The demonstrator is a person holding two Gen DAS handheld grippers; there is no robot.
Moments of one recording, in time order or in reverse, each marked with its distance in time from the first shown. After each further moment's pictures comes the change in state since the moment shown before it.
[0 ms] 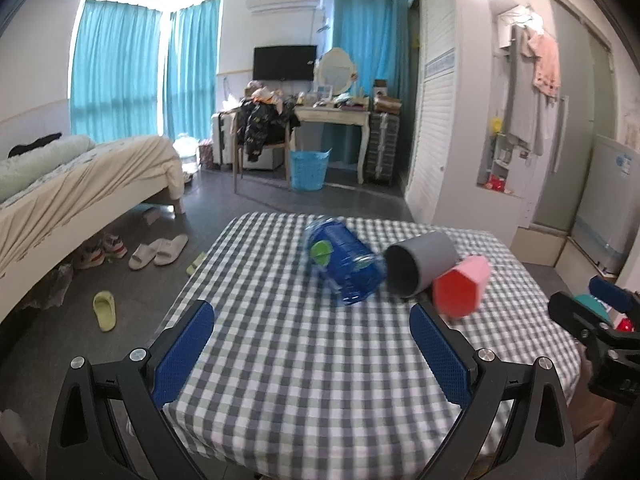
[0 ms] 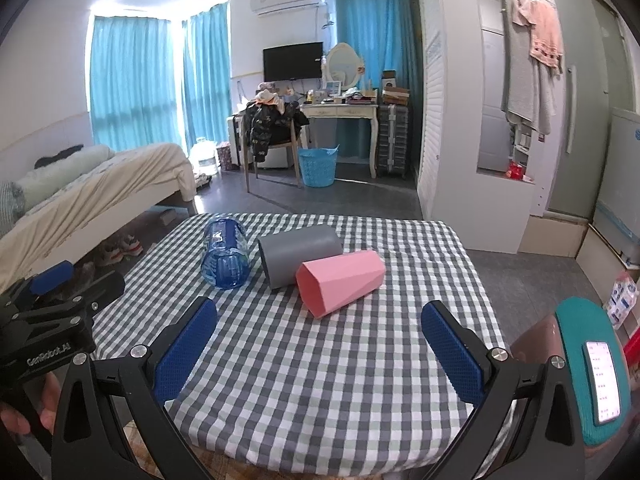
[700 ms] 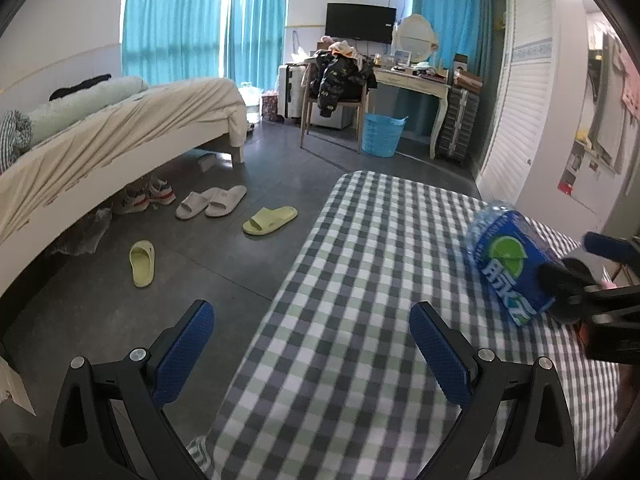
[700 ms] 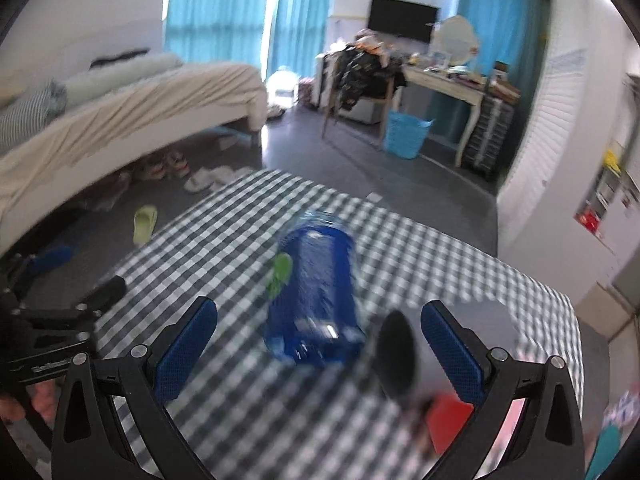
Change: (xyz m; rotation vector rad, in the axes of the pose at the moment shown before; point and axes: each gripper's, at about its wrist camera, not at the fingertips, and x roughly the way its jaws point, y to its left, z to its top) left arm 0.114 0.118 -0.001 -0.153 0.150 0.179; right arm 0.190 0.127 0.056 -0.335 0.209 0.188
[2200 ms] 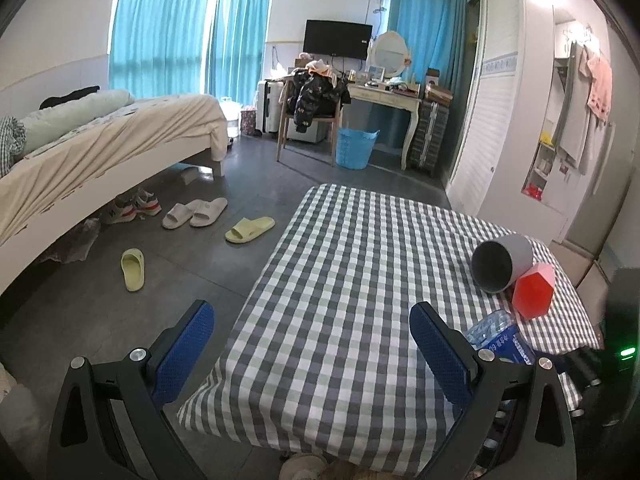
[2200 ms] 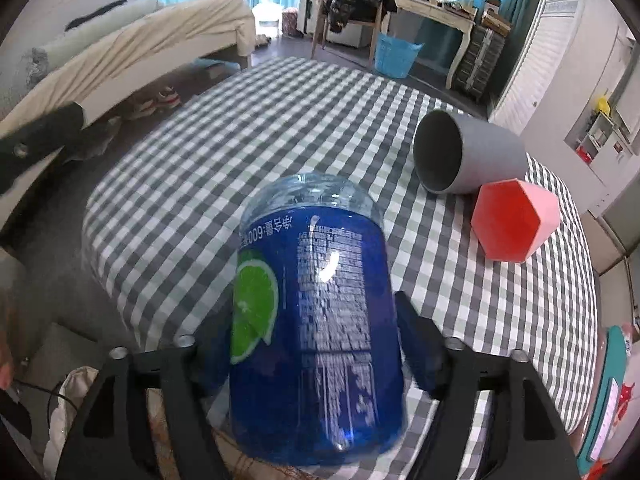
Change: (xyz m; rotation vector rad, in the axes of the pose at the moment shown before) left arm -0.103 -0.008 -0.015 0.028 -0.046 -0.088; right arm -0.063 0.044 -0.108 0.083 0.244 -0.017
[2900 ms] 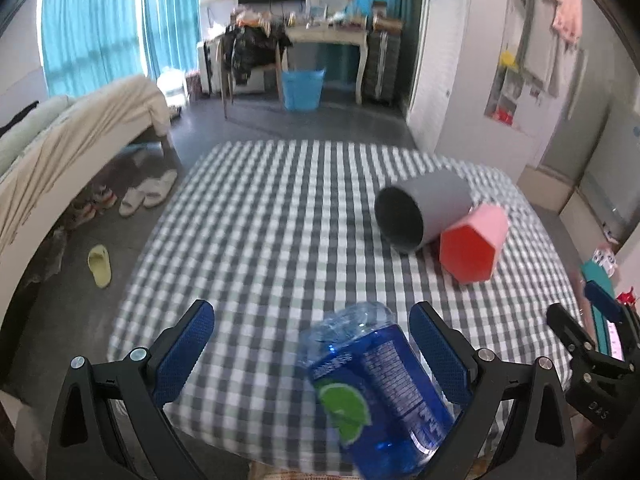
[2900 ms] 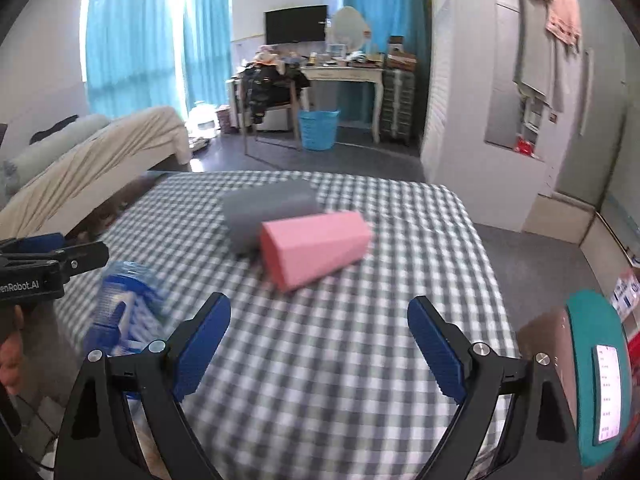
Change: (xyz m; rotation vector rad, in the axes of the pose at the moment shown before) left arm 0.045 -0.144 0.009 0.167 0.248 -0.065; right arm -0.077 -0.166 -0.057 0.268 -0.310 -0.097
